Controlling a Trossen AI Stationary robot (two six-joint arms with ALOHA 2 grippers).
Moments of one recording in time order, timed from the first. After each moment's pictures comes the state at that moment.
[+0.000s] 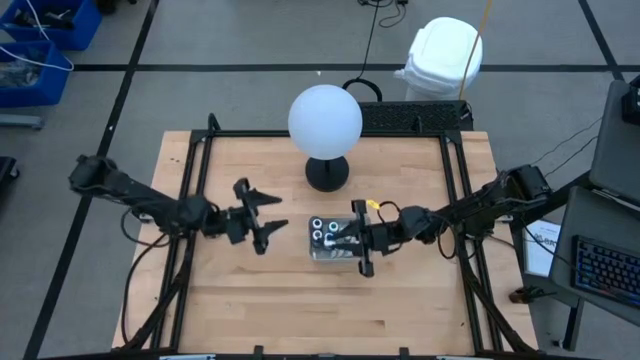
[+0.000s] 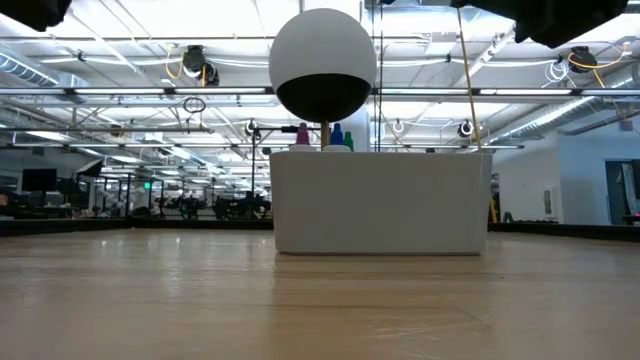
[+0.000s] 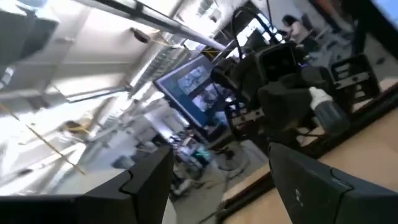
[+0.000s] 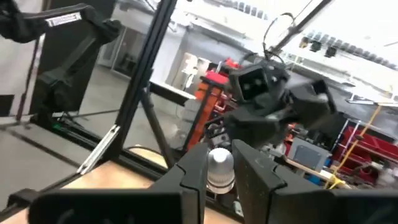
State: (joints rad) left arm -0.32 1.09 0.49 0.90 -0.37 0.90; right arm 0.25 1.53 0.70 1.07 0.02 -0.39
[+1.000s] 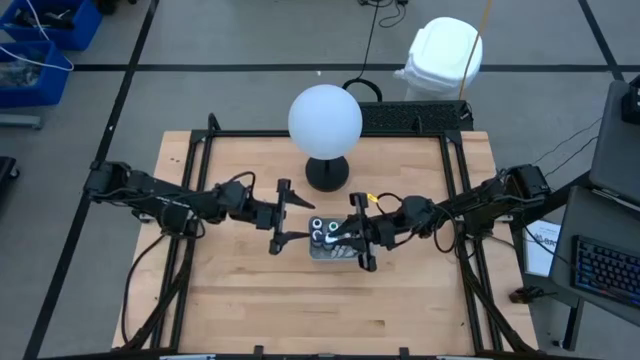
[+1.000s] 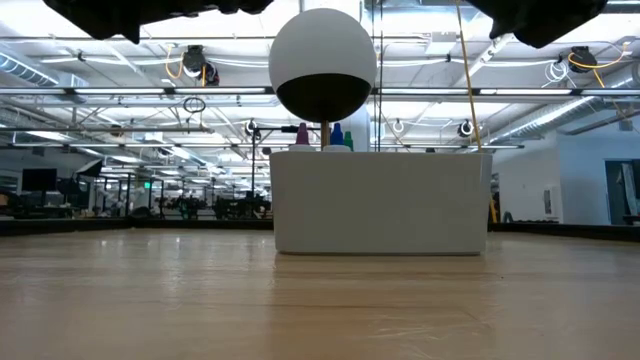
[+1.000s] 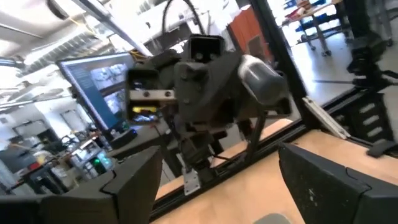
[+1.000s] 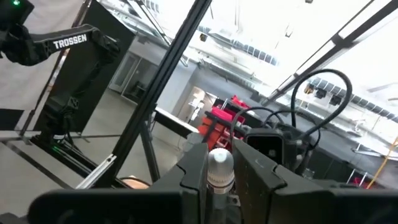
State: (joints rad) left arm -0.09 1.32 0.65 0.81 0.14 0.48; right arm 0.19 1.53 0.74 1.16 -0.16 -0.45
